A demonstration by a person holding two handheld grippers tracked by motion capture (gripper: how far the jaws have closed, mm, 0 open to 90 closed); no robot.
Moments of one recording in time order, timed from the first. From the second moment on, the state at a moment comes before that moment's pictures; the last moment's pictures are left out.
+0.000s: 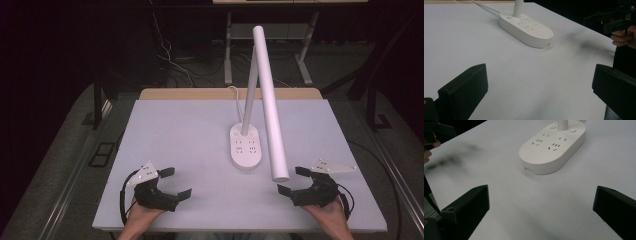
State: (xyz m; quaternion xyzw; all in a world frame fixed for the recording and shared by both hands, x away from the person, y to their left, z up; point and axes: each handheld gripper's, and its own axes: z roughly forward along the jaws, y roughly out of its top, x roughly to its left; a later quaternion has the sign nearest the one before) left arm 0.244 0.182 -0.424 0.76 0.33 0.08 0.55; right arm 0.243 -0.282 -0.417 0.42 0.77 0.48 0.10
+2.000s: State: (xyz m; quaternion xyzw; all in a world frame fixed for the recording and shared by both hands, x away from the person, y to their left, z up) left arm 0.279 0.163 -0.395 0.80 0.33 0.04 0.50; right arm 0.243 -0.281 -0.418 0.41 0.78 0.47 0.09
